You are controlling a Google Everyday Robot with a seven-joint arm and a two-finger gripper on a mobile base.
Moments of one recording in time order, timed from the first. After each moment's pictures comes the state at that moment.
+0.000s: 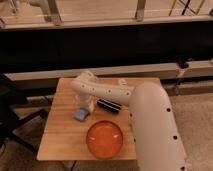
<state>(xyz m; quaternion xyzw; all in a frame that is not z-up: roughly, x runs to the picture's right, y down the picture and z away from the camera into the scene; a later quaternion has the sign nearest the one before) -0.133 0.152 0.901 -0.24 -0.21 -0.54 0.78</state>
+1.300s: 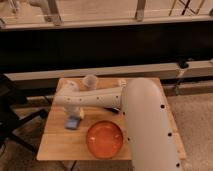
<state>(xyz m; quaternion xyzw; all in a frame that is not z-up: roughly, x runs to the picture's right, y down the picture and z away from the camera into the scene) -0.186 0.169 0.889 -0.21 -0.21 -0.62 0.72</state>
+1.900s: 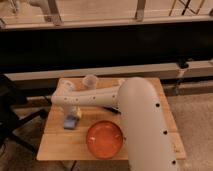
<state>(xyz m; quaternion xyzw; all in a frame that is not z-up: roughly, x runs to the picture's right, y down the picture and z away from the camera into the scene) -0.219 0.162 0.889 -0.19 -0.22 -0.65 0.70</state>
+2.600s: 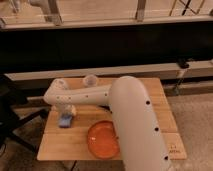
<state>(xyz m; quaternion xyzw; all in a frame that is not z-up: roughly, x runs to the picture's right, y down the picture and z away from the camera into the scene) -0.228 0.147 0.891 -0.18 -0.21 -0.67 0.69</state>
